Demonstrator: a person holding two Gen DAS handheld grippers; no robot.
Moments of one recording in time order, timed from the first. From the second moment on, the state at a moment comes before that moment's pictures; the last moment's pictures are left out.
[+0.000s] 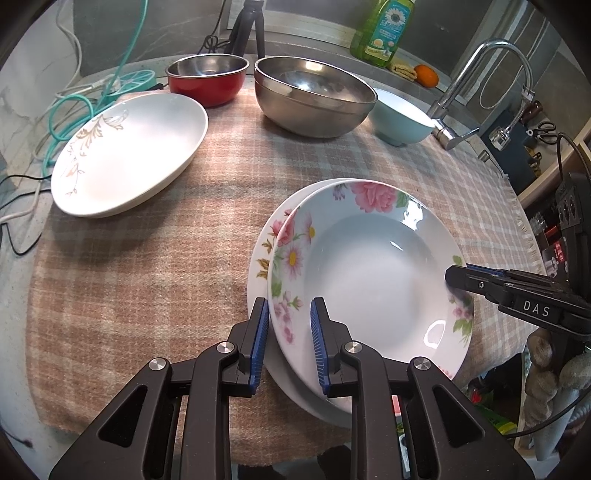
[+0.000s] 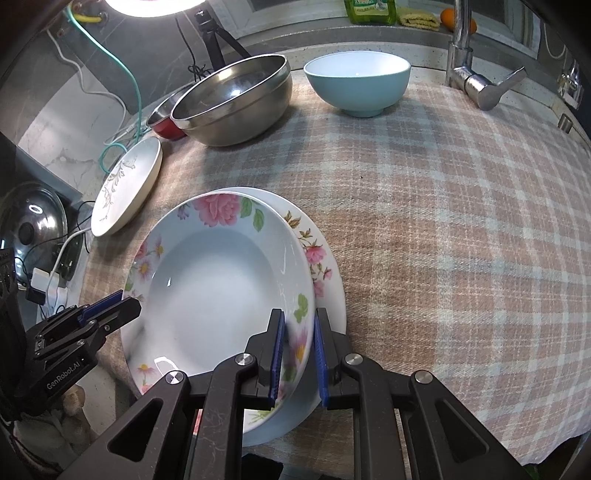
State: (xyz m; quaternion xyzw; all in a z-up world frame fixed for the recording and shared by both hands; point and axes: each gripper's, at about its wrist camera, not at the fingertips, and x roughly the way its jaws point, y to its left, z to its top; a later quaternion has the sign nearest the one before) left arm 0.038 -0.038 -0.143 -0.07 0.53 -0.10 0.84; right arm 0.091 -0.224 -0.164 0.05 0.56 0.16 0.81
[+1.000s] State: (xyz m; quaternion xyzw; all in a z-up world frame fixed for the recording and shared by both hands) left arm 0.035 -0.036 -0.143 -0.07 0.53 -0.10 0.84; right arm 0.095 -0.225 -0.163 0.06 0.58 0.16 0.80
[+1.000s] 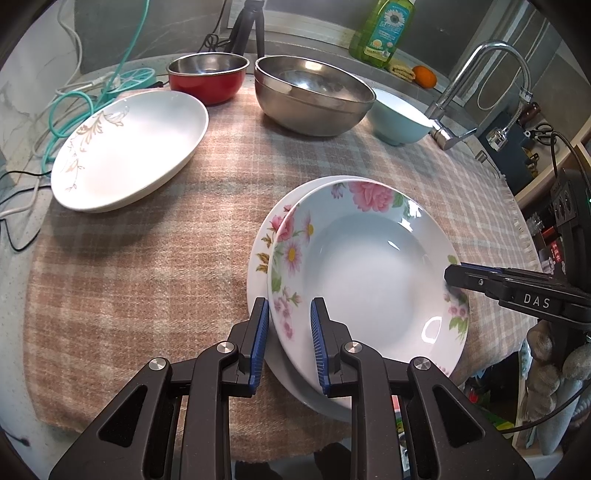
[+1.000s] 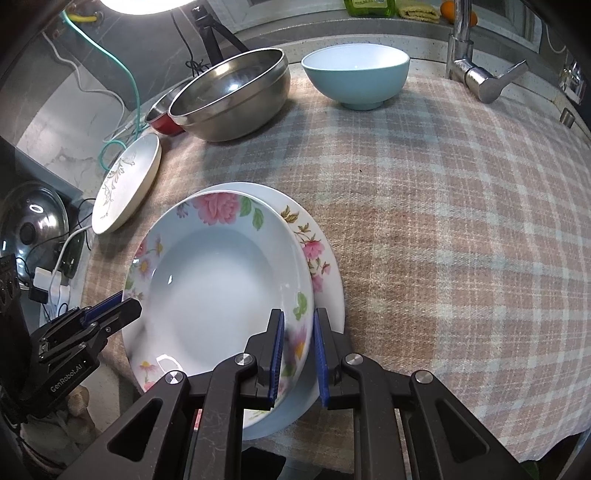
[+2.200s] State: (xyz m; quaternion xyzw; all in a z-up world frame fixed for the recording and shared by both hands) left arm 0.027 0.103 -0.082 -0.16 0.44 0.01 0.88; right arm 0.095 -0.133 -0.073 0.07 0.48 0.25 0.83
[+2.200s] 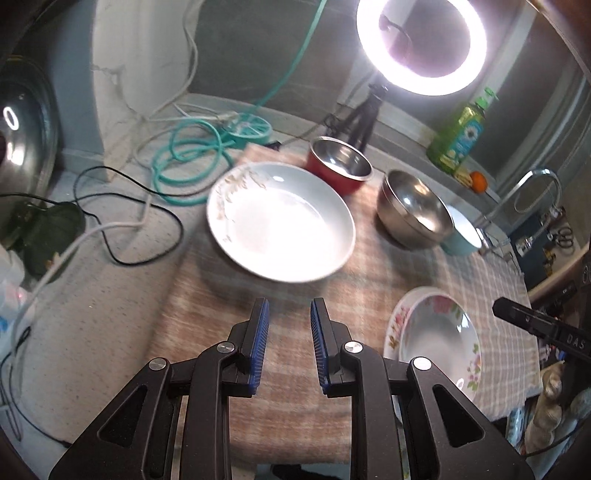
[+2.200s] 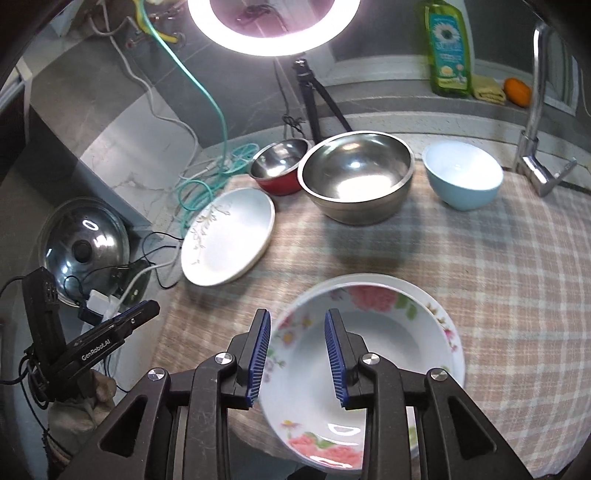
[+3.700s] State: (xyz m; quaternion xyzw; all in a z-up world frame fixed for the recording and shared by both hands) left arm 0.190 0.182 -0.139 -0.05 0.51 -0.06 0.86; right arm 0.213 -0.022 -0.138 0.14 0.56 0.15 0.80
